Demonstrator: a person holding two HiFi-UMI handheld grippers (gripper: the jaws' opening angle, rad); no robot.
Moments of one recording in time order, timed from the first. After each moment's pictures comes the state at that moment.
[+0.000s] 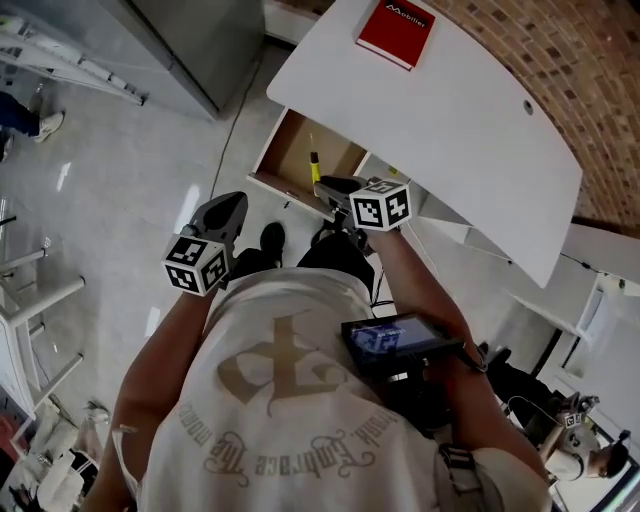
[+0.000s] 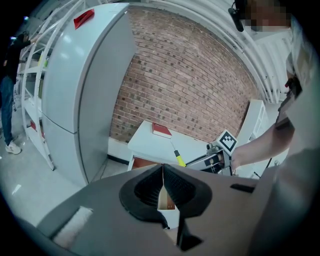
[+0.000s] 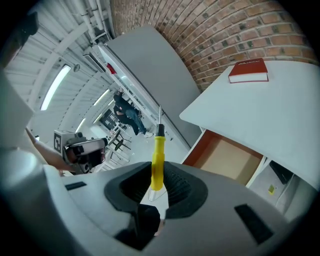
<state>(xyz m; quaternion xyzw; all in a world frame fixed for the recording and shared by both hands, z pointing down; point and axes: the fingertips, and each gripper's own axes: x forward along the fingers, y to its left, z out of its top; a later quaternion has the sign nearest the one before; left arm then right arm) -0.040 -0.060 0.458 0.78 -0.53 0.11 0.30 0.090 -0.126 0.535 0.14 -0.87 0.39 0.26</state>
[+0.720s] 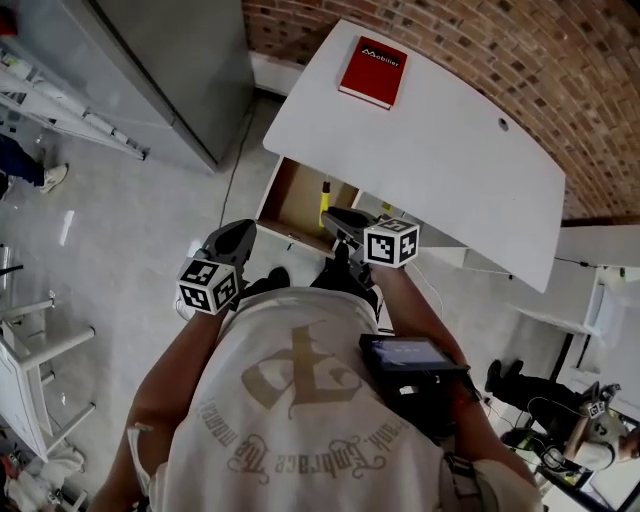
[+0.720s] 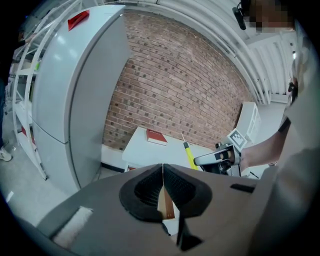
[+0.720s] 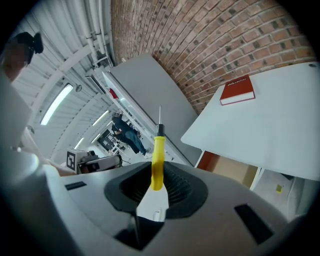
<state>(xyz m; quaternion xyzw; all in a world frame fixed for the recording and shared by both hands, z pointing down) -0.043 -0.090 0.435 0.81 -0.51 0.09 0.27 0.101 -0.146 0.468 0.21 -0.88 0.40 0.14</state>
